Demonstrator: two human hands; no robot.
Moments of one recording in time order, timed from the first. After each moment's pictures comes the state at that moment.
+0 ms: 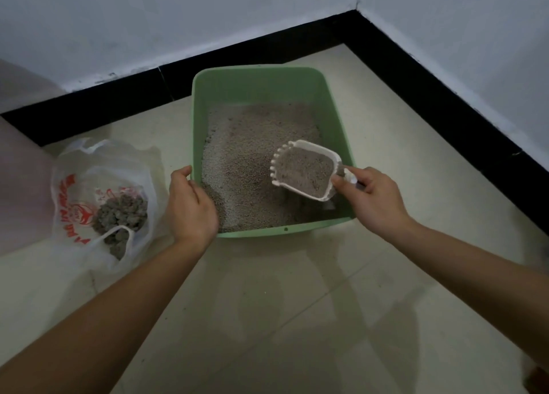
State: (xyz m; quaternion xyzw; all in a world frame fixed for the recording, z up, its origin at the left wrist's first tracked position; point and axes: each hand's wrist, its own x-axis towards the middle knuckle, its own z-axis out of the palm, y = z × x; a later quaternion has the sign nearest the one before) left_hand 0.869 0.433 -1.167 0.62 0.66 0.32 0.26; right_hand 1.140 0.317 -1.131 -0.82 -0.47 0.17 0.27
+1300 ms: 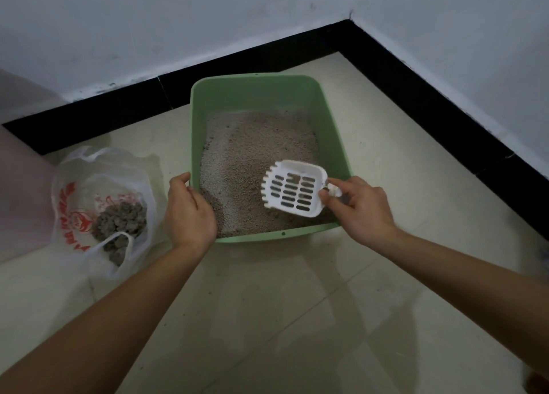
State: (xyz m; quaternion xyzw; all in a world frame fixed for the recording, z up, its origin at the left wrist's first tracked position) left_hand 0.869 0.431 -1.164 0.62 0.67 0.32 0.26; right_hand 1.124 0.312 -1.130 -0.80 -0.54 0.13 0.25
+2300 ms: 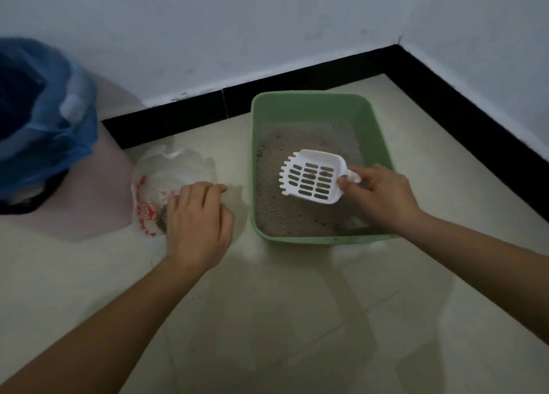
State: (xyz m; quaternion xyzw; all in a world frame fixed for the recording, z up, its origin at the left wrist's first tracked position) left_hand 0.774 0.422 -1.123 0.83 0.53 0.20 -0.04; right_hand 1.073 0.361 -1.079 -0.79 -0.58 0.14 0.18
